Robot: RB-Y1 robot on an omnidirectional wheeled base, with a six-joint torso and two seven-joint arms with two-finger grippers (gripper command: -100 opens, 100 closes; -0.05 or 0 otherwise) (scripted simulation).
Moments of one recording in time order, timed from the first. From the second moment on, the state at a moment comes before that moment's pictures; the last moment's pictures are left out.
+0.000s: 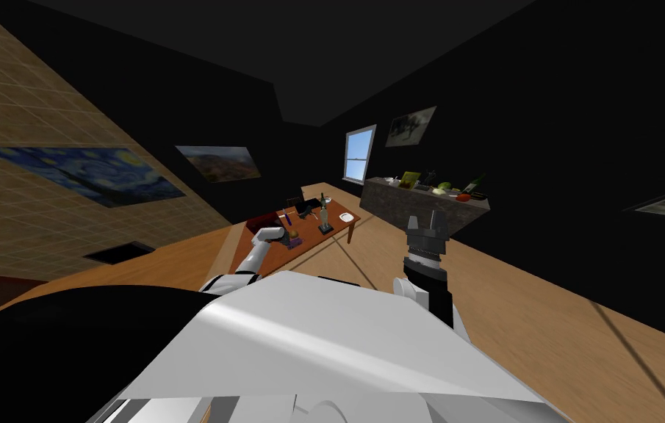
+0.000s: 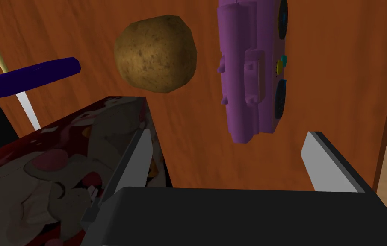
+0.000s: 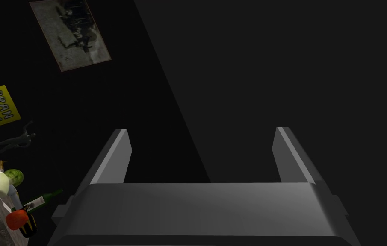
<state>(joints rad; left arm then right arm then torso) -0.15 0.51 0.24 -1.31 0.38 1.15 0.30 0.51 0.01 -0.01 -2.29 0.00 -0.48 0.00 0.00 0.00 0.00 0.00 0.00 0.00</state>
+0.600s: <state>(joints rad) -0.19 0.49 0.27 -1.24 0.39 1.29 0.33 0.51 0.01 -0.01 -2.29 0.00 -0.48 0.00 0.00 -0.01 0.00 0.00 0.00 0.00</state>
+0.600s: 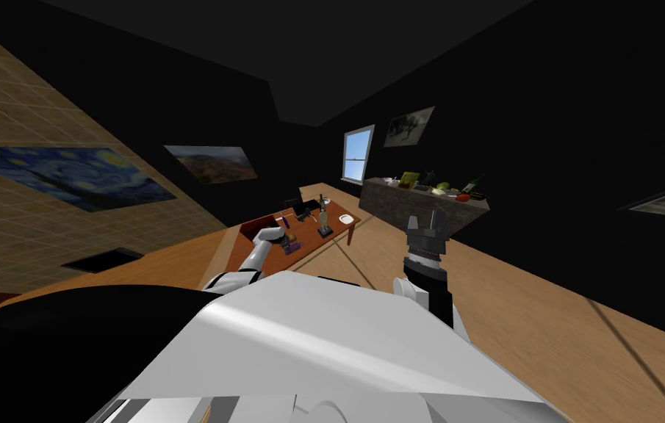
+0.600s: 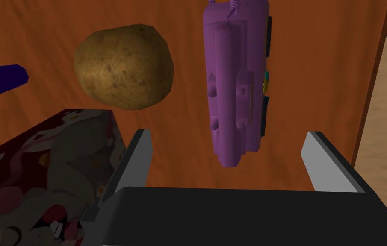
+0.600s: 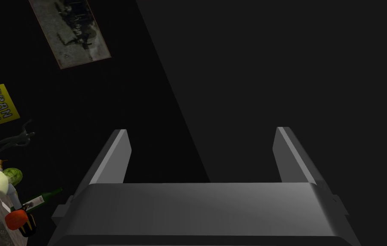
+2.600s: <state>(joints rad) -0.18 0.45 0.28 -1.14 0.39 1.36 0.33 0.51 0.01 -0.01 -2.29 0.00 -0.48 0.00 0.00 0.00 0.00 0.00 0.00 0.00</state>
